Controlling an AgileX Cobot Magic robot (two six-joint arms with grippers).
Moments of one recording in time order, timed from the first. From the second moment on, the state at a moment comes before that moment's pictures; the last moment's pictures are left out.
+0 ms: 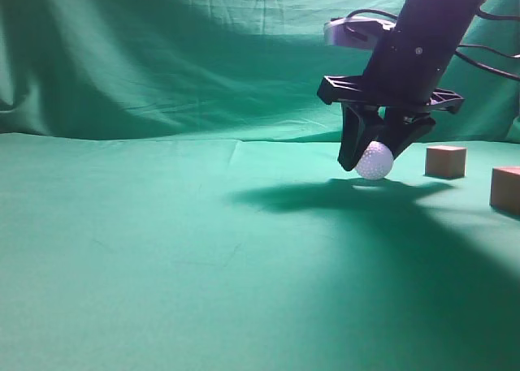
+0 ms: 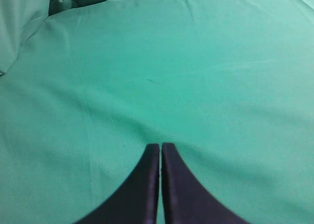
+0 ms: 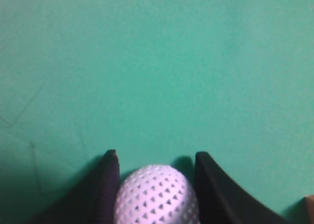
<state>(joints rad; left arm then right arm) -0.04 -0.02 0.01 0.32 0.39 -0.08 0.38 2.00 -1.29 0.33 0.47 -0.39</state>
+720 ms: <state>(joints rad) -0.04 -0.02 0.01 0.32 0.39 -0.08 0.76 2.13 -1.78 0.52 0.47 -0.44</state>
